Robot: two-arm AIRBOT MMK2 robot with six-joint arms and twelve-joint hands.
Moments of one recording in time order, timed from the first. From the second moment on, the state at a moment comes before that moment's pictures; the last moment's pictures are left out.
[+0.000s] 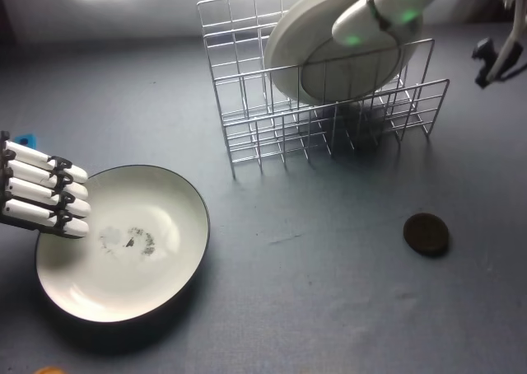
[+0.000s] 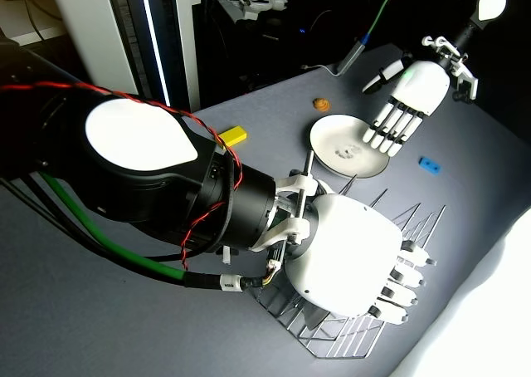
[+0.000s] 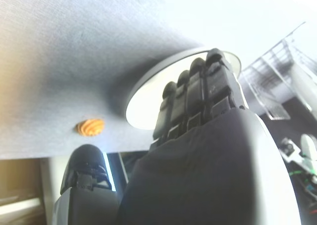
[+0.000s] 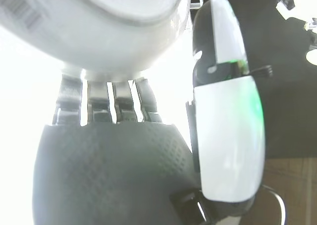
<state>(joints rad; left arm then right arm) 0.81 -1.01 1.78 1.64 -1.17 -0.06 -0.23 -1.25 1.49 -1.62 0.19 1.12</state>
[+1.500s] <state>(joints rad) 0.97 -1.04 1.82 1.57 -1.14 -0.16 -0.29 -1.03 0.96 -0.66 0.37 -0.62</state>
